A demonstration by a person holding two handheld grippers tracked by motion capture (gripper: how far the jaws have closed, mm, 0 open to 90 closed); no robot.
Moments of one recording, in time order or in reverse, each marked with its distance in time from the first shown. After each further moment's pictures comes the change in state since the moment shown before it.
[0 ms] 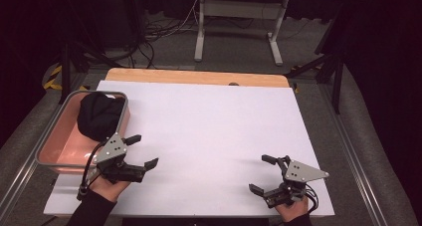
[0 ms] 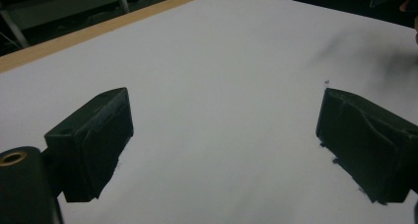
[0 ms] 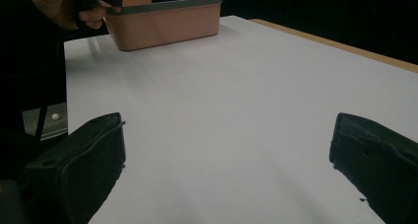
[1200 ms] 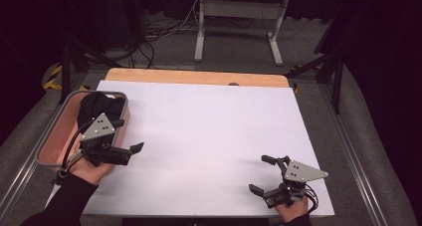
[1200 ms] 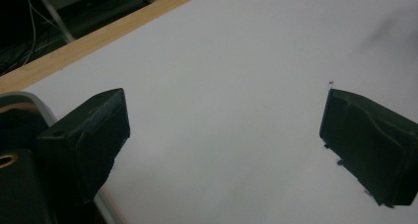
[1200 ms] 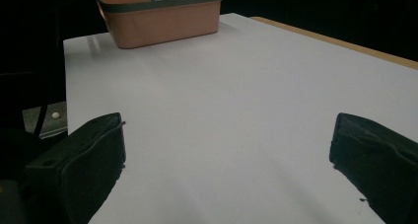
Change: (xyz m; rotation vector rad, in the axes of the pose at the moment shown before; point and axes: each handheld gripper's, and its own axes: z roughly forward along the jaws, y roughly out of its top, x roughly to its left) left arm 0.038 0.033 -0.023 0.127 0.093 0.017; right arm 0.000 -0.001 0.001 0.006 0.000 0.000
